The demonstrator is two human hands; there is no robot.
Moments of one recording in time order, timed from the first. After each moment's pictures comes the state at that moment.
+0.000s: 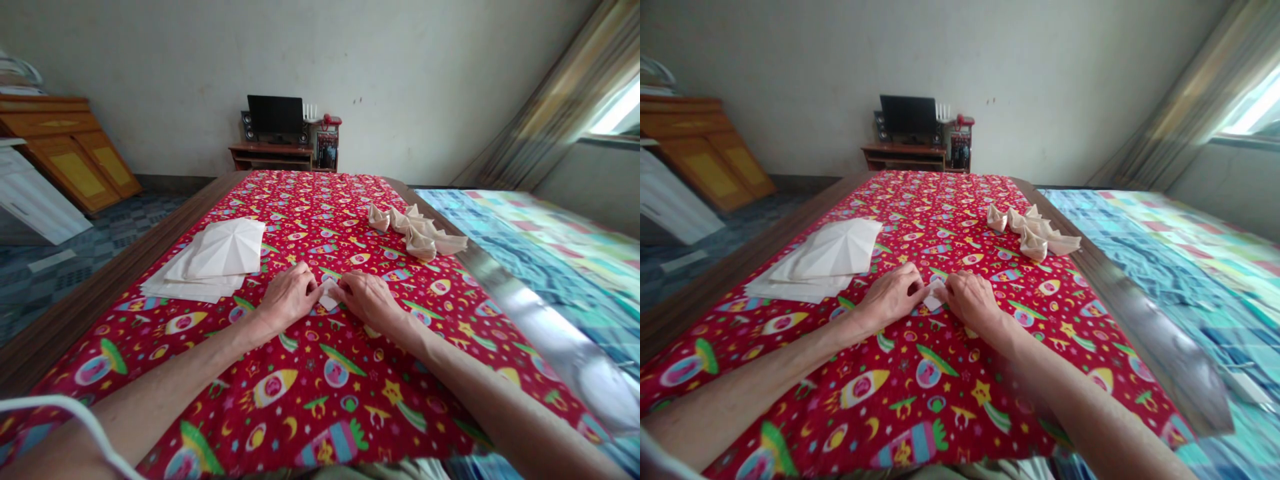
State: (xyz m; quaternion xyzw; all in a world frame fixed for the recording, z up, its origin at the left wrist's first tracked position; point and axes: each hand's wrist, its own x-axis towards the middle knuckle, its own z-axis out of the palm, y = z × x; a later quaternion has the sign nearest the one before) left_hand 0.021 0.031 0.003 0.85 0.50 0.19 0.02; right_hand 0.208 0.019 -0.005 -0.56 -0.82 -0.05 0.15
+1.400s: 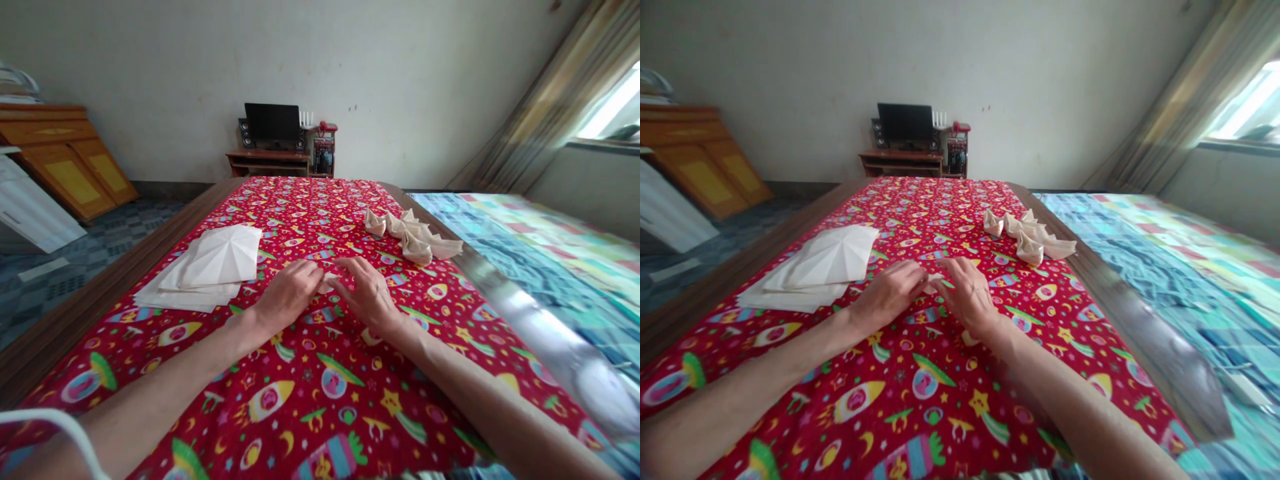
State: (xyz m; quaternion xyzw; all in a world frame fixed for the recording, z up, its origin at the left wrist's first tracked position) left_hand 0.020 0.045 0.018 0.91 0.35 0.22 -0.11; right_hand 0.209 0.030 0.001 -0.44 -0.81 0.01 0.40
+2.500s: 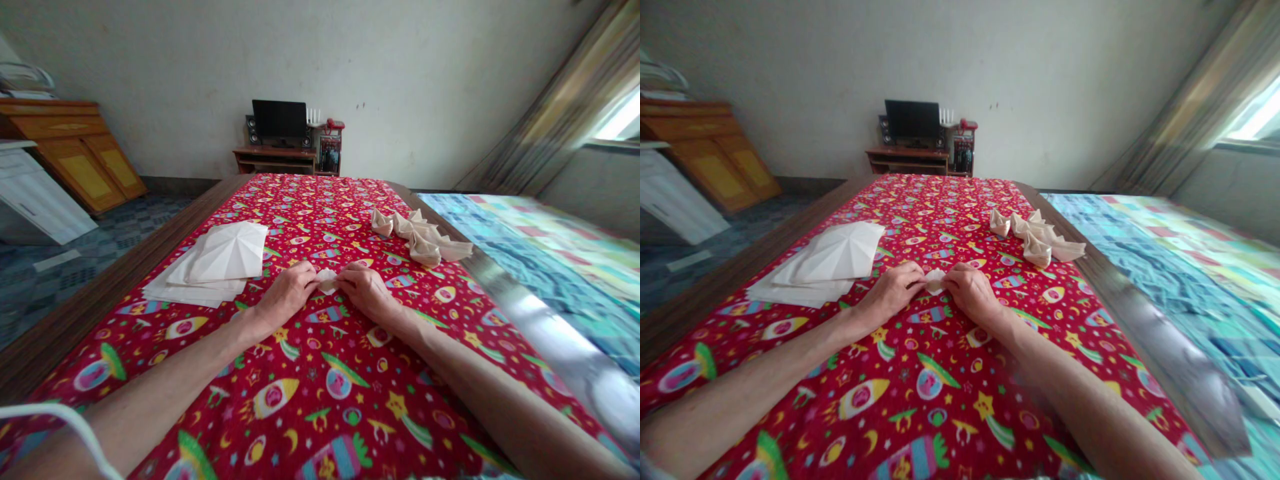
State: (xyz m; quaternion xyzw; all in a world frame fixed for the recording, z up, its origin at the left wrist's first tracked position) left_hand 0.011 0.062 -0.013 0.87 0.37 0.32 0.04; right_hand 0.214 0.059 -0.017 -0.43 -0.84 0.05 0.31
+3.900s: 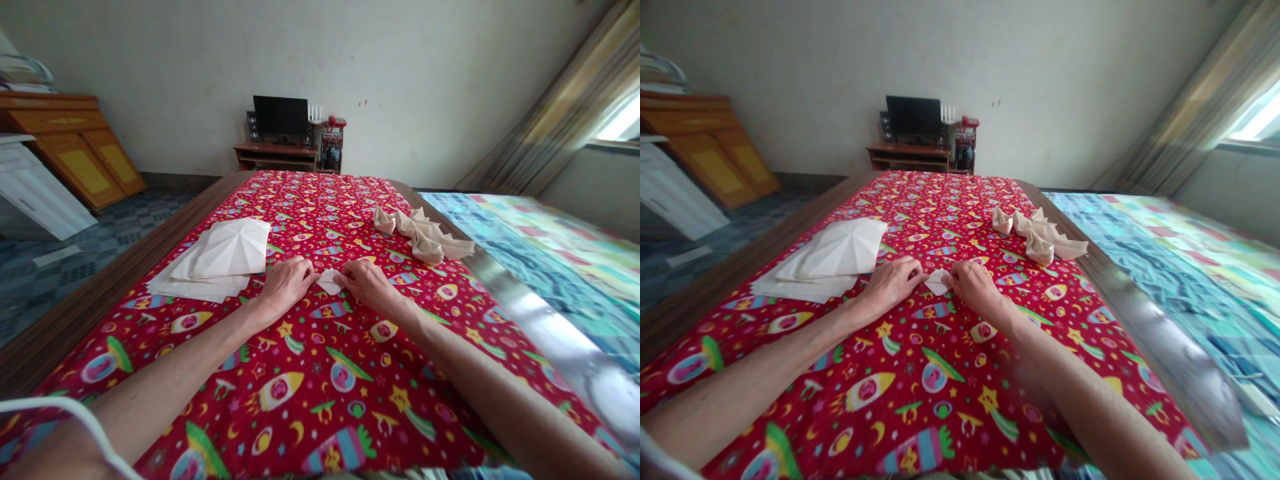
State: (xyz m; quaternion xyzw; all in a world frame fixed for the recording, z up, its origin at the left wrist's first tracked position) left_hand 0.009 0.062 -0.003 0.83 0.53 0.18 -0.03; right_hand 0.210 0.057 -0.006 -0.51 -0.83 0.03 0.23
